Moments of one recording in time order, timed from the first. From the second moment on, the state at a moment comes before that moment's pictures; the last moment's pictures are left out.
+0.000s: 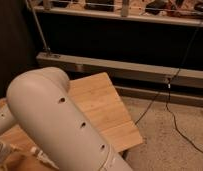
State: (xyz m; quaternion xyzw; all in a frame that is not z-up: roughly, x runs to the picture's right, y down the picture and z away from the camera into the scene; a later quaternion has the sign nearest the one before) arm -0.432 0.331 0.685 -0.33 0.10 0.20 0.92
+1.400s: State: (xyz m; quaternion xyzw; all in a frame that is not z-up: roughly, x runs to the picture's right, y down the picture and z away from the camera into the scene) arm -0.471 0.348 0.641 -0.48 0.01 0.24 0.85
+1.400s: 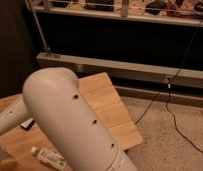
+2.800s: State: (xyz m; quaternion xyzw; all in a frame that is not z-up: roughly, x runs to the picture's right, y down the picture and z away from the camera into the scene) arm -0.420 0.273 0.692 -0.48 -0.03 0.25 0.84
